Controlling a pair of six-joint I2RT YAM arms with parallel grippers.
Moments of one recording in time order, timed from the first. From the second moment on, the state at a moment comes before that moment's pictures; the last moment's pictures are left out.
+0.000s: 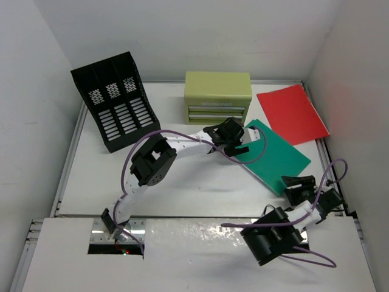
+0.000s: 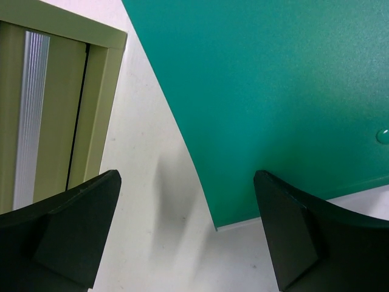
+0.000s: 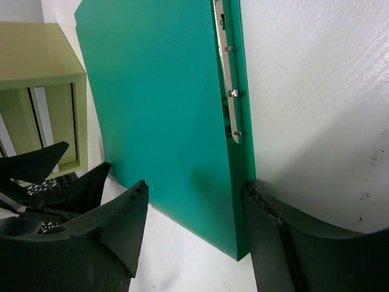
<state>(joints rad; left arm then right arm) -0.90 2.27 1.73 -0.23 -0.11 0.53 -1.11 0.76 0.05 -0.27 -0.82 0.44</state>
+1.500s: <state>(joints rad) -1.07 2.00 1.41 -0.19 -0.11 0.96 -1.11 0.83 0.04 -0.10 -0.85 0.51</state>
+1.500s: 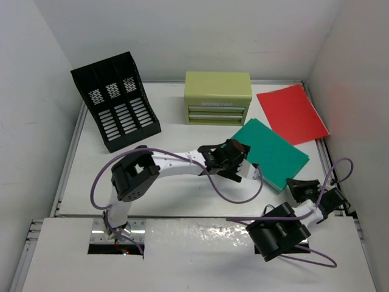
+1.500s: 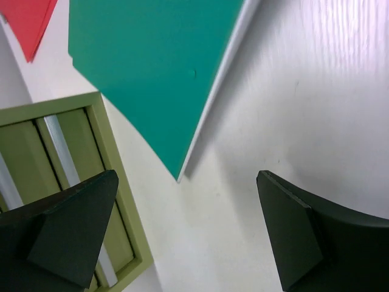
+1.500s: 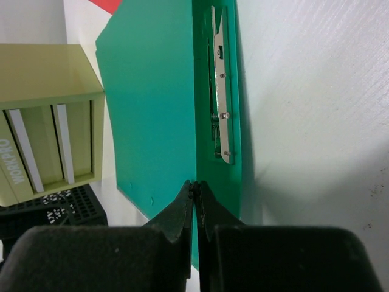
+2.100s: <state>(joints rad) -1.13 2.12 1.30 0.21 -0.11 1.02 -1.11 0.76 0.04 -0.01 -0.93 0.72</state>
